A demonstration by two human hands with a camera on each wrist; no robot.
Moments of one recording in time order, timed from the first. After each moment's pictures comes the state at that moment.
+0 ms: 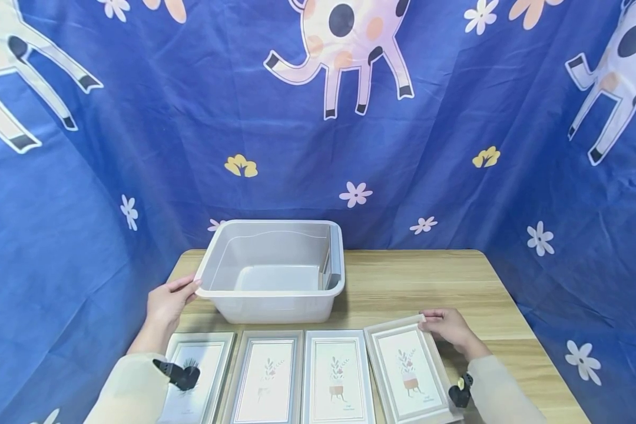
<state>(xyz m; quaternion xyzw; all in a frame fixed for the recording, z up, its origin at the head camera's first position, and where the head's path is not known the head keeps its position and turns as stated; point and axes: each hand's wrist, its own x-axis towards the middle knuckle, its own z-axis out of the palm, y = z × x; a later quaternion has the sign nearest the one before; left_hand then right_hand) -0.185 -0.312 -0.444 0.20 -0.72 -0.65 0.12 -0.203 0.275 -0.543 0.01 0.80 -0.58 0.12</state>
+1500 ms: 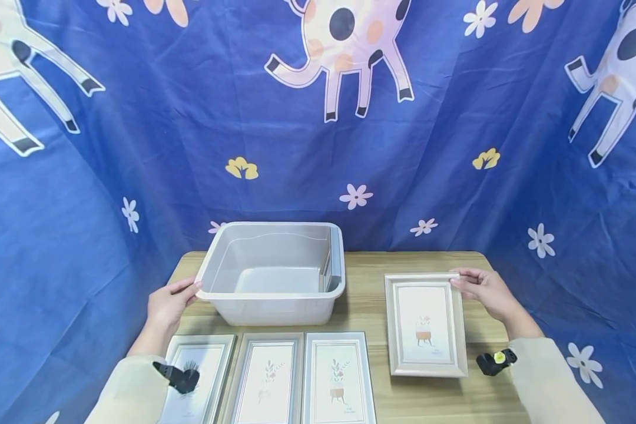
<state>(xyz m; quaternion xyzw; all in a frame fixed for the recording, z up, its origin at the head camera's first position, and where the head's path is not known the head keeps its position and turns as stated) -0.185 -0.313 -0.446 0.21 -0.75 -0.62 0.10 -0.216 0.313 -0.421 -0.07 0.79 -0.60 0.04</state>
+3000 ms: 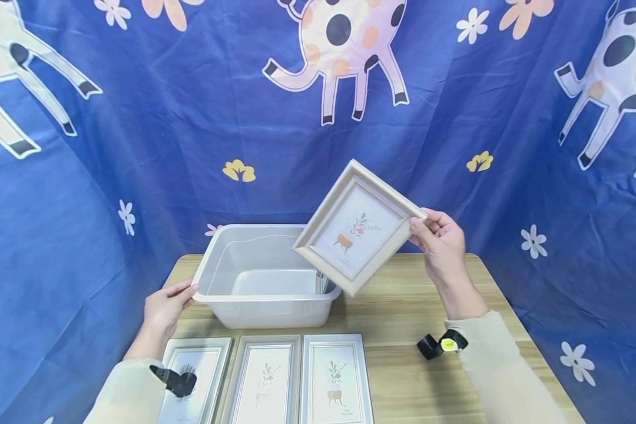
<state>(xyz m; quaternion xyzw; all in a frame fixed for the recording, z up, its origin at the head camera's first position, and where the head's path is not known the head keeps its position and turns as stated) -0.186 -0.315 -0.447 0.20 -0.73 -0.65 0.11 -0.211 0.165 -0.310 -0.12 0.49 -0.85 -0.18</state>
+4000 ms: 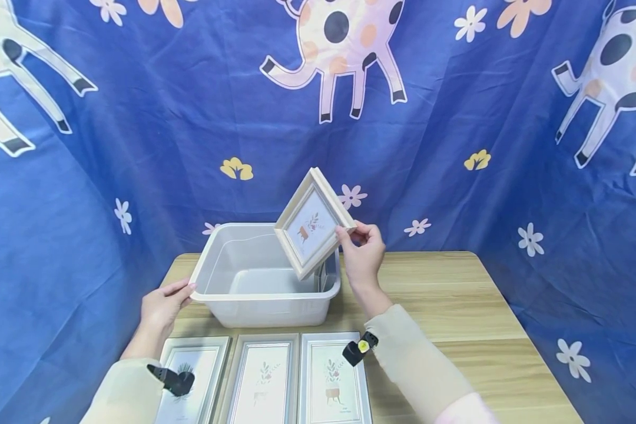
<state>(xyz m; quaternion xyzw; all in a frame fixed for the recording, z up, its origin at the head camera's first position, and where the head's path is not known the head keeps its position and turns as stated) -0.184 -0.313 -0.444 0.20 -0.73 -0.64 0.10 -0.230 0.043 -0.357 -0.02 0.63 -0.70 -0.33</state>
